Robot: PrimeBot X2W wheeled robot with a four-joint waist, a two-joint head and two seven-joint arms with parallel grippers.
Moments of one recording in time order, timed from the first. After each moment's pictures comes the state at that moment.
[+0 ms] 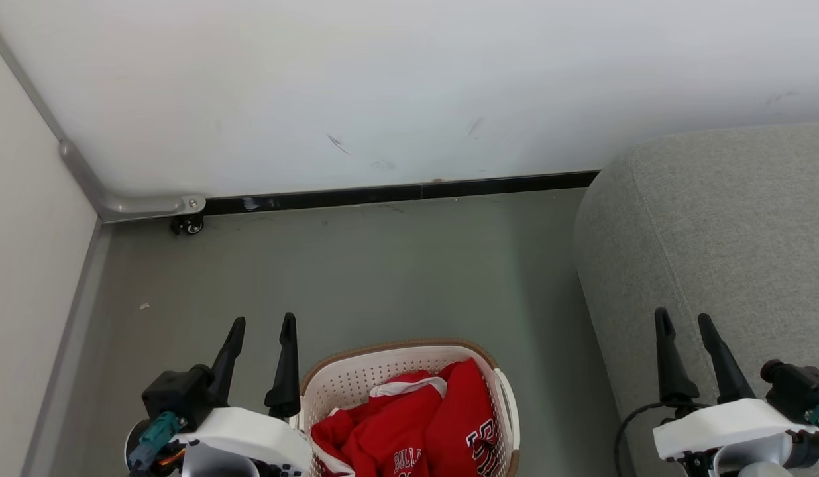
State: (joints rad) left arm -0.11 0.06 -0.23 0.24 -0.40 0.04 -0.20; right arm -0.07 -0.07 -0.05 0.37 0.42 0.13 -0.17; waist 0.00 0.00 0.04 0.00
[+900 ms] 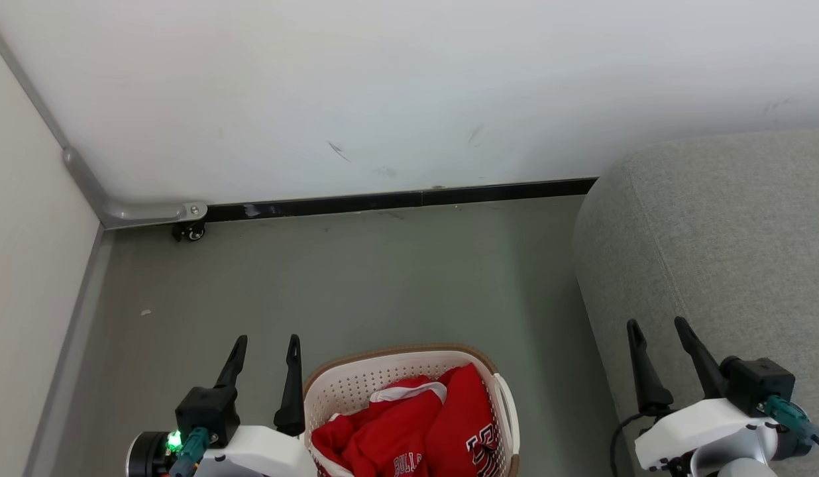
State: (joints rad) left arm -0.11 0.06 -0.24 0.34 -0.22 0.09 -0.25; right arm -0.09 -0.06 -0.04 0.42 0.18 0.13 -0.16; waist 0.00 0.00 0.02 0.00
